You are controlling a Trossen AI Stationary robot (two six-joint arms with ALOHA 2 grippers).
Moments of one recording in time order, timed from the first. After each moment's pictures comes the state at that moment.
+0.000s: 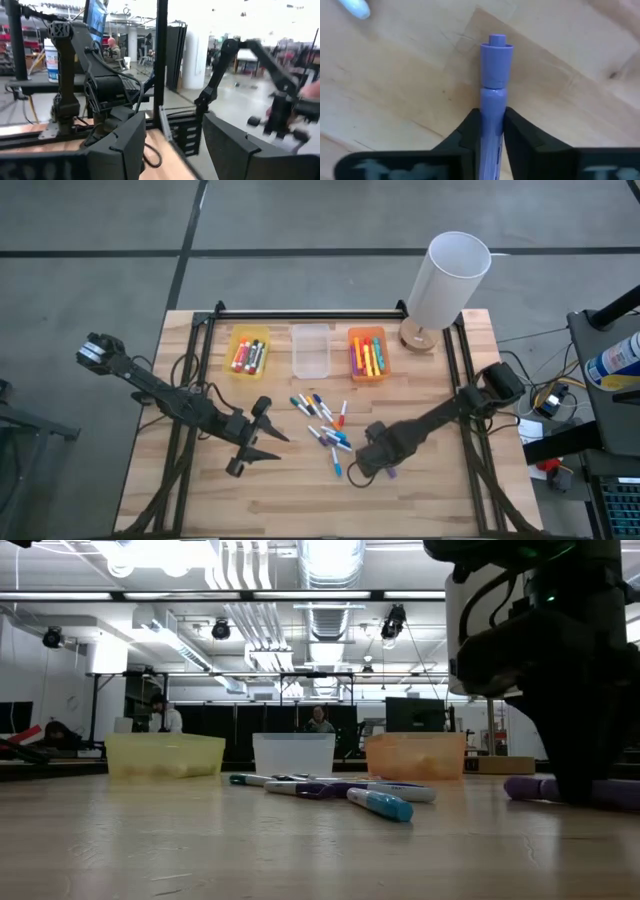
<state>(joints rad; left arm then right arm) -0.49 1.08 0.56 0.69 -0.12 -0.04 0.44 1.85 1.12 -0.77 -0.01 1.51</state>
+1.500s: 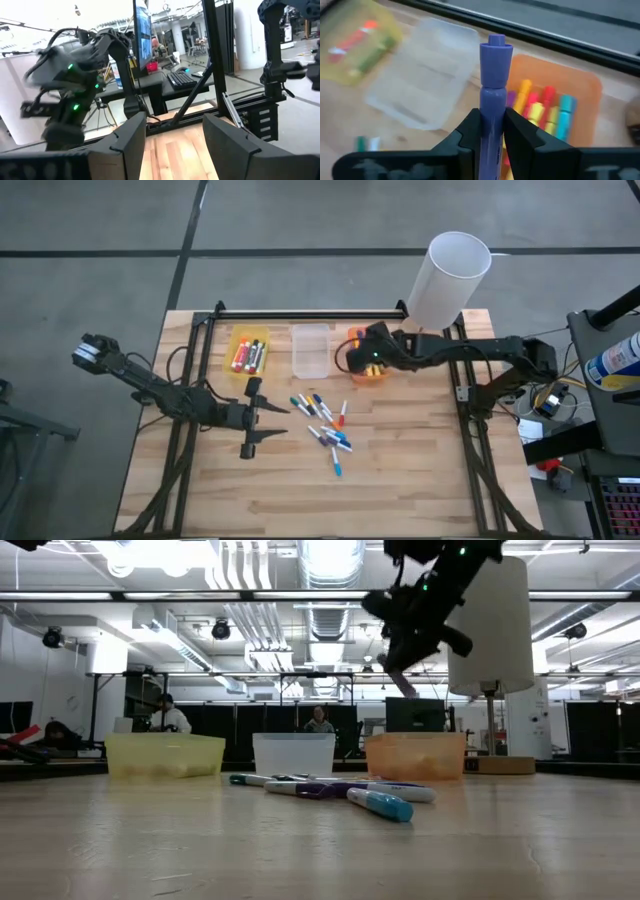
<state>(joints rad) -0.43 1.01 0.55 0.62 -0.32 0.24 -0.18 1.47 1.11 -0.54 0.49 0.80</state>
